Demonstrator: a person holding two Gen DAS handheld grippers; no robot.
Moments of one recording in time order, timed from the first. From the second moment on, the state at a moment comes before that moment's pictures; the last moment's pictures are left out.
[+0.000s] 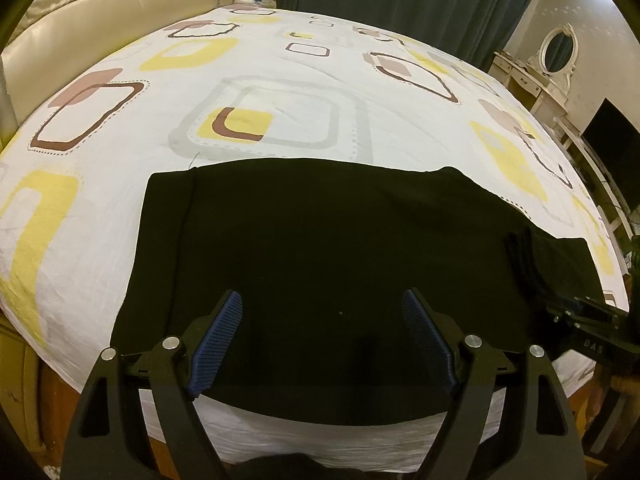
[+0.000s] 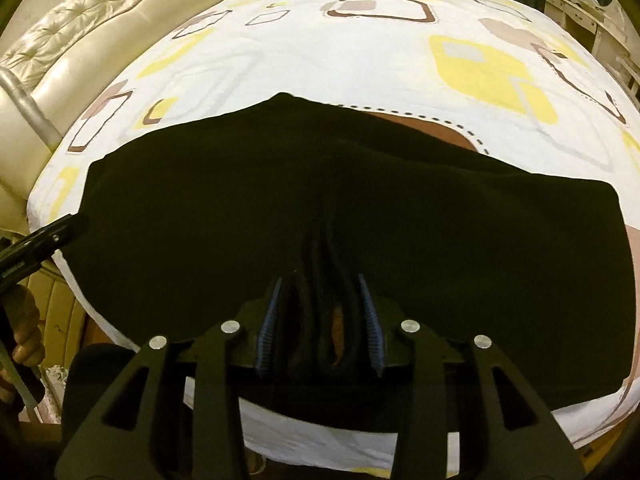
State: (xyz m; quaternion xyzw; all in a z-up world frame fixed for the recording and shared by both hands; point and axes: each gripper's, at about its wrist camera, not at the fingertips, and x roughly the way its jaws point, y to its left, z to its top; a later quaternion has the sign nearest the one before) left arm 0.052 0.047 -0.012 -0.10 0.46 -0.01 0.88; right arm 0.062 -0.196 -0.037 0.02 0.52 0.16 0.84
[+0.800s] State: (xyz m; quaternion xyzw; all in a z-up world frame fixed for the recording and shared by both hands) left arm 0.050 0.042 -0.011 -0.09 0.46 -0.02 0.88; right arm 0.045 -0.183 -0.031 0.01 0.50 0.18 0.85
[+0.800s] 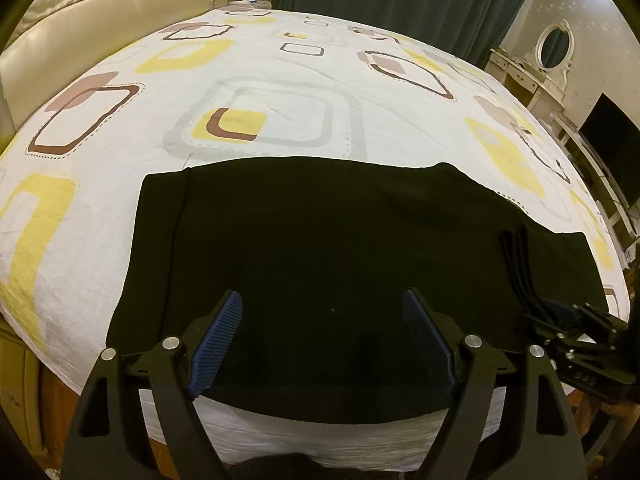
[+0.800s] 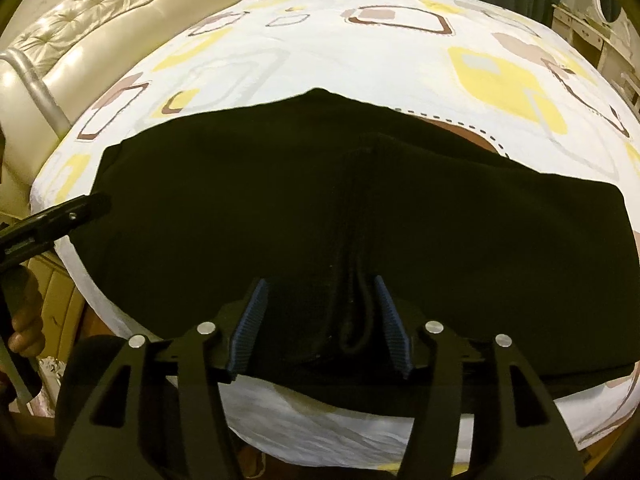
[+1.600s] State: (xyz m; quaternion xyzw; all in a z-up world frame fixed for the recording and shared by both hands) left arm 0.048 0.023 -0.017 -0.07 0.47 -0.03 0.88; right arm 0.131 -0.504 -0.119 0.45 0.49 0.12 0.74
